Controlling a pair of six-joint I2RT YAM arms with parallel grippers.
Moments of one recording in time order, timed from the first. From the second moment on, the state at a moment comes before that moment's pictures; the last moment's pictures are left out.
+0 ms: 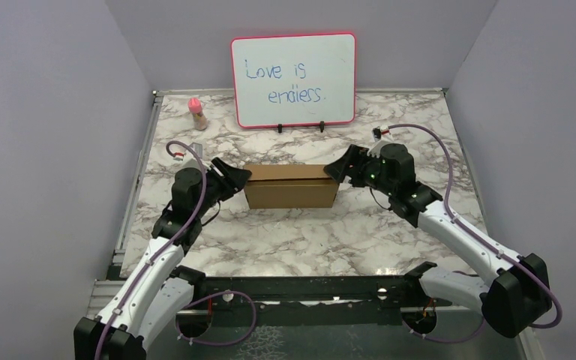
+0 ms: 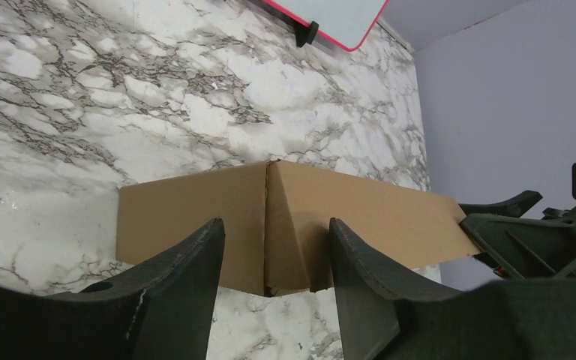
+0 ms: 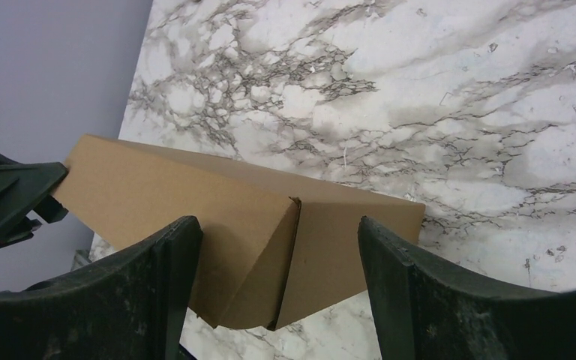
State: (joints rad) left arm -0.32 0.76 0.52 -0.05 0.11 -0.83; right arm 0.51 1.09 0.75 -0.03 -0.12 0.63
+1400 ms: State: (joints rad) left arm -0.13 0.88 0.40 0.27 0.40 -0.91; right arm 0.35 1.26 0.58 0.49 -0.46 0.66
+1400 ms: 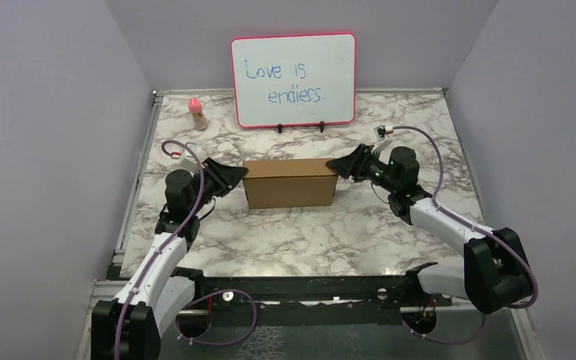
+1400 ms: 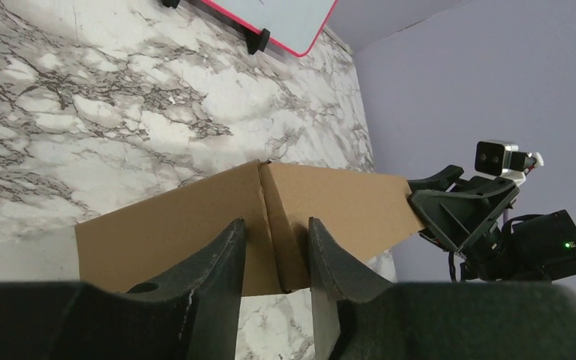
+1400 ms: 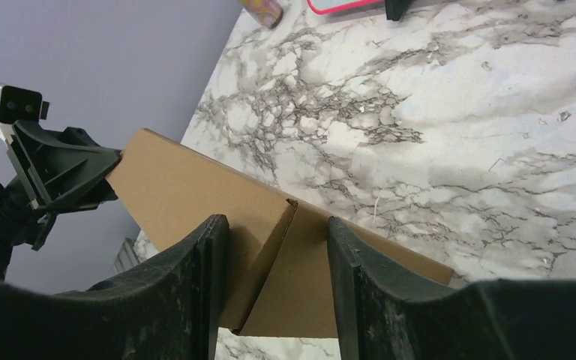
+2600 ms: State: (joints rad) left arm -0.11 0.96 0.33 0.48 0.35 -0.93; right arm 0.31 1.34 0.69 0.41 -0.58 0.63
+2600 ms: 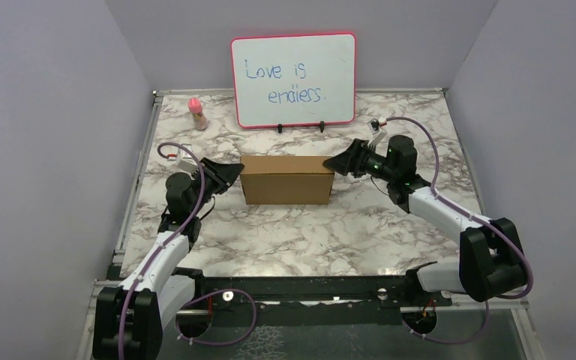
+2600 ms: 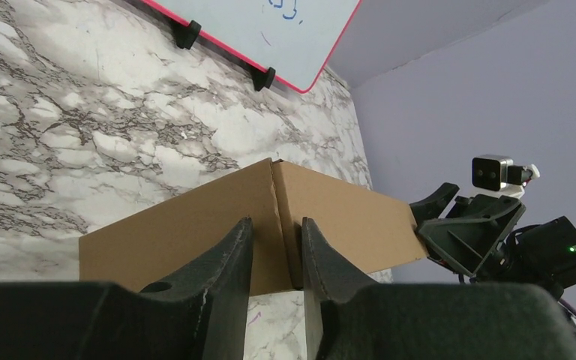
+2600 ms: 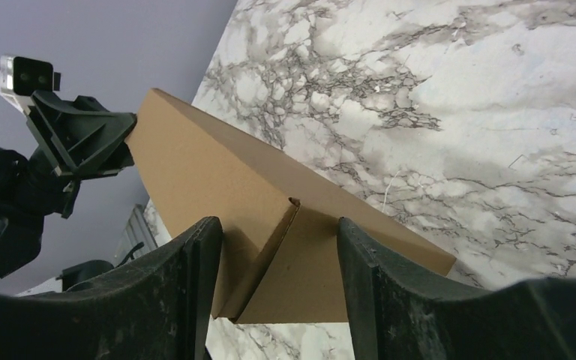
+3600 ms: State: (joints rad) left arm -0.10 0.95 0.36 0.43 0.40 -0.93; right arm 0.20 1.39 0.54 0.71 -0.92 0.73
